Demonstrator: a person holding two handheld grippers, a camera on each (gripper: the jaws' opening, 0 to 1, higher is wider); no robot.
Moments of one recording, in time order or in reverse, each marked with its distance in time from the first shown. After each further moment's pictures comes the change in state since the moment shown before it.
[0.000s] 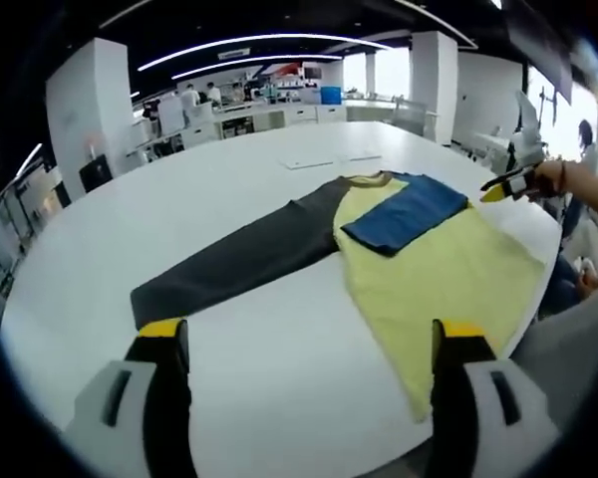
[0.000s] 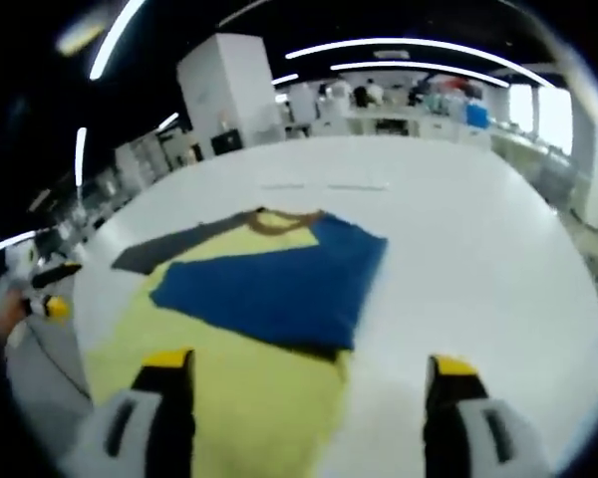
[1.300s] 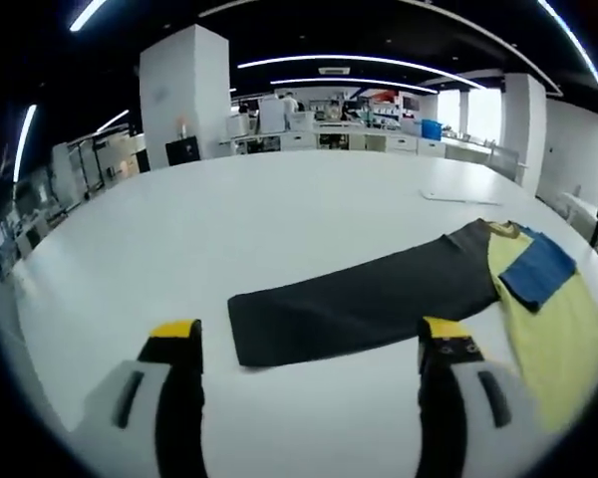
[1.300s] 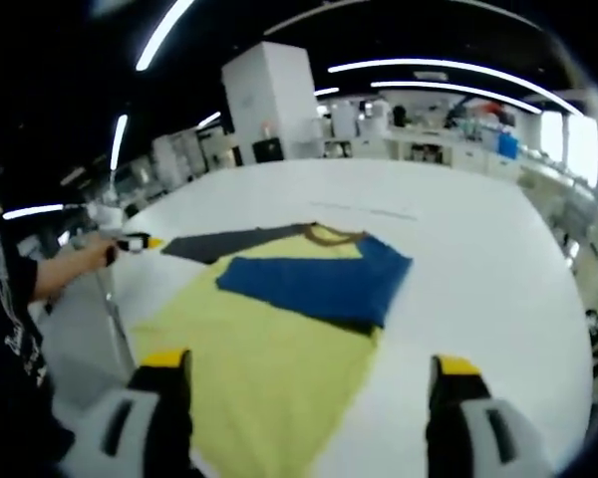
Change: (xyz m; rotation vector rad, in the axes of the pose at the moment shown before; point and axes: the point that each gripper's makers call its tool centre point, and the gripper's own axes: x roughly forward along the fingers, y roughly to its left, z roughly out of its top) left arm 0.048 0.171 -0.015 -0.230 -0.100 0.346; right arm -0.081 0.041 -0.010 -0.114 -0.033 0.090
